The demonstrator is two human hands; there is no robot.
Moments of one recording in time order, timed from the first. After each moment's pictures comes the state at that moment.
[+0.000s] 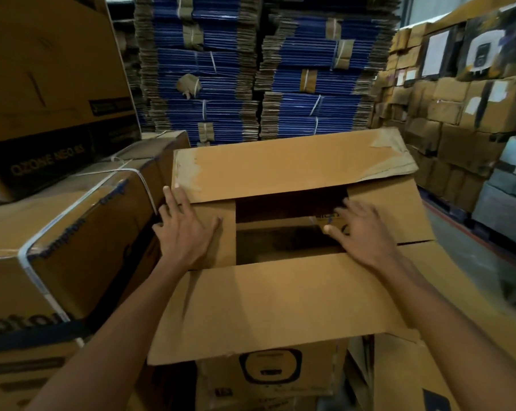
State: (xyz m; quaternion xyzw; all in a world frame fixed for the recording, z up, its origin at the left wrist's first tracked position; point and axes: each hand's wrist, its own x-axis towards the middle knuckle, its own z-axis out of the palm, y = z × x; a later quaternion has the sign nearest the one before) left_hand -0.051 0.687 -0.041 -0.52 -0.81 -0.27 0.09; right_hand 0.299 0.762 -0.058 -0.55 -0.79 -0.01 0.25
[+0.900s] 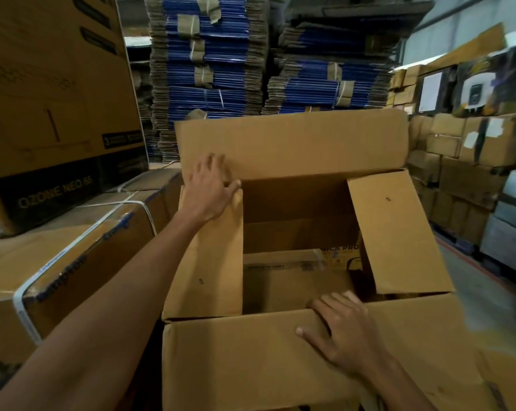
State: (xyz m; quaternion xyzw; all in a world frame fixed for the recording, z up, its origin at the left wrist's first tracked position) left_hand -0.053 0.777 0.080 -0.64 -0.67 -0.33 0.17; right_hand 0.254 0.706 -0.123 -0.39 -0.85 -0.13 0.32
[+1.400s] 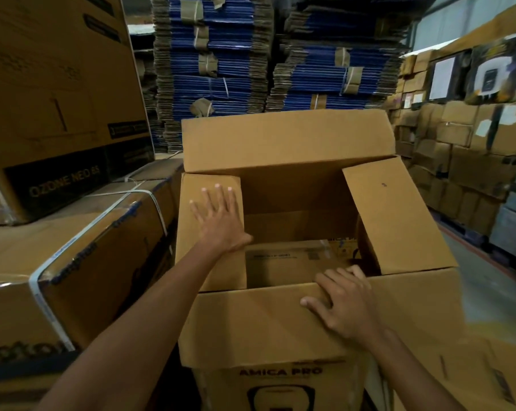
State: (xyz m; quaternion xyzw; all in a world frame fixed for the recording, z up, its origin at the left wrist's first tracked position) left_hand -0.035 0.754 0.004 -0.62 -0.77 -0.10 0.09; right_hand 0.245 0.728 -0.121 -0.39 -0.83 -0.16 0.36
